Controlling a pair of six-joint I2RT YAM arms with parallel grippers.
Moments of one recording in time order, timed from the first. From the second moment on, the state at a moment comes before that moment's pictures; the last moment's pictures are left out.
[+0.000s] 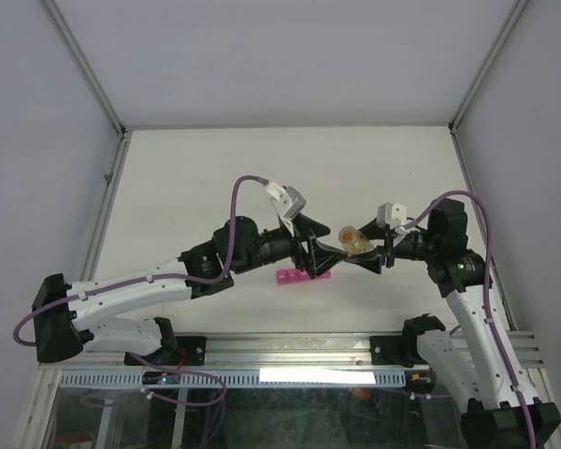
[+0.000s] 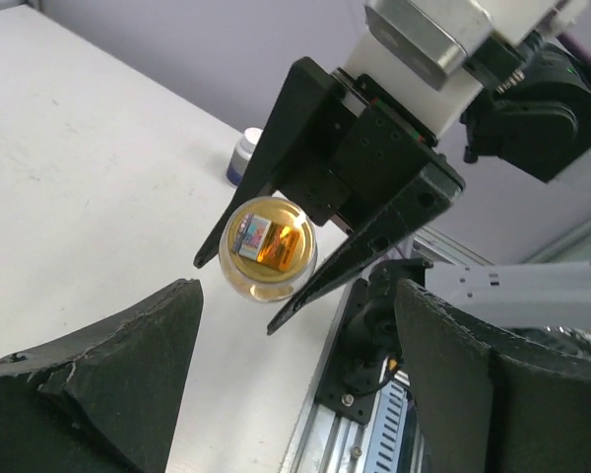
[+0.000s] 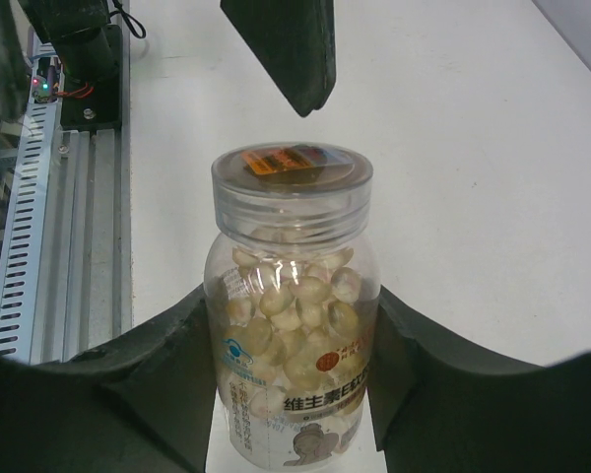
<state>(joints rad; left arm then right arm) -1.13 1.17 0.89 0.32 0.10 -0.39 0.15 0.72 0.75 -0.55 -1.17 -0.59</state>
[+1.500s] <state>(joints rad) -1.13 1.42 1.32 -0.14 0.31 0.19 0.15 0.72 0.75 -0.57 -1.19 -0.61</state>
